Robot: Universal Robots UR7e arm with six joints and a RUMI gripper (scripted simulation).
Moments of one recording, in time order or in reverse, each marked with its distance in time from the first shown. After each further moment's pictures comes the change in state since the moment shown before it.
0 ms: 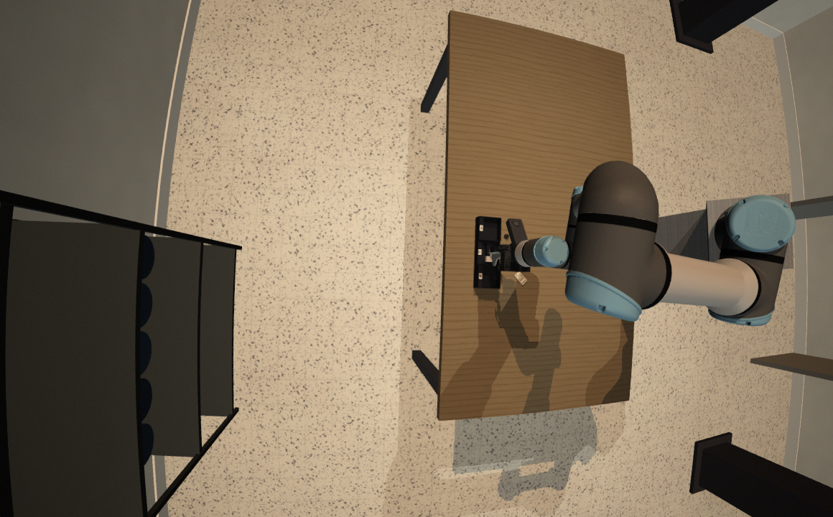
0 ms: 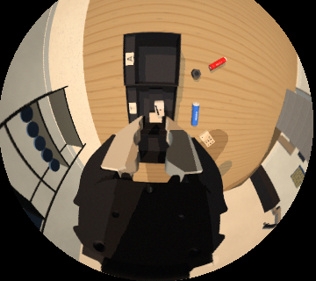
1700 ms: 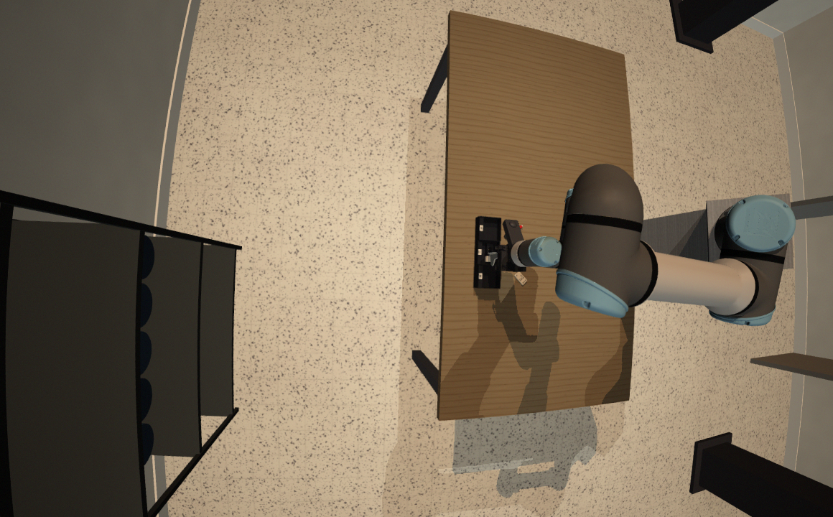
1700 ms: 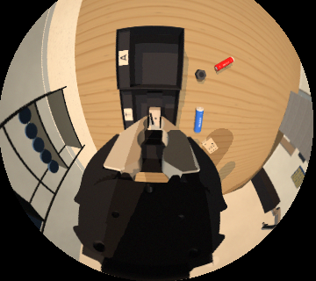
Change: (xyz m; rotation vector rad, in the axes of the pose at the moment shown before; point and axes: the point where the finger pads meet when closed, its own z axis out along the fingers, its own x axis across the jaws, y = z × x) arm 0.001 -0.001 0.025 0.000 0.002 0.000
